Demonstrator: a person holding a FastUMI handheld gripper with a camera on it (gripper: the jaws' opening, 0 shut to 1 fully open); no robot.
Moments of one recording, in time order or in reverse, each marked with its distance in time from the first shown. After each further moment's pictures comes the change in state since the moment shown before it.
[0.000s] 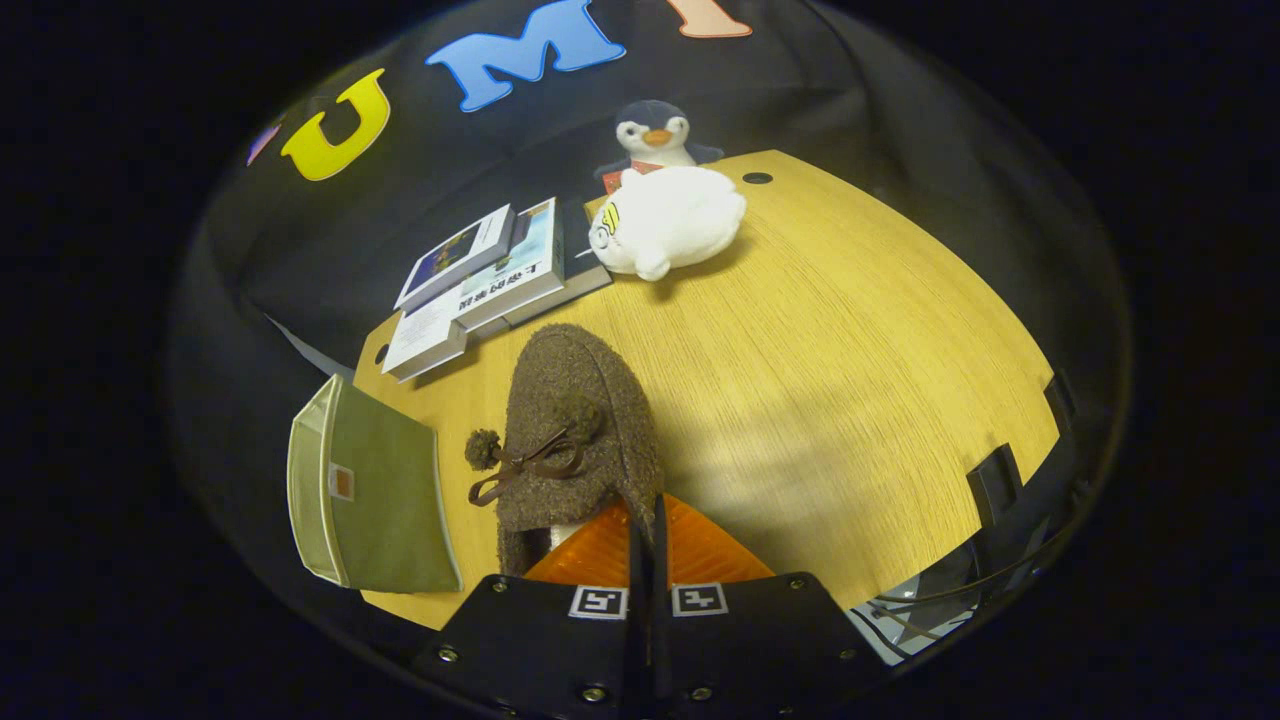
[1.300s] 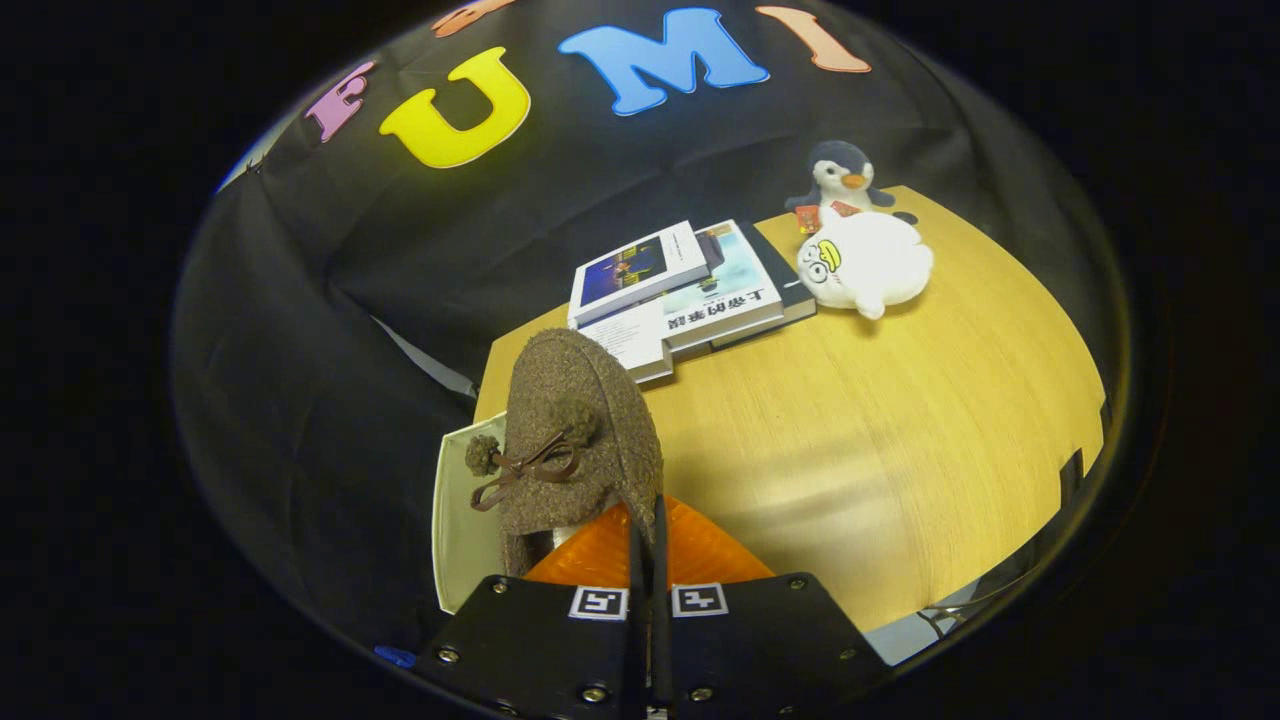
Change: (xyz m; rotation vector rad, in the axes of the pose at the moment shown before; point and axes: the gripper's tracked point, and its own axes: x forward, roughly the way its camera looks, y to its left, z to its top) arm -0.026 0.218 0.009 -0.054 -0.036 0.221
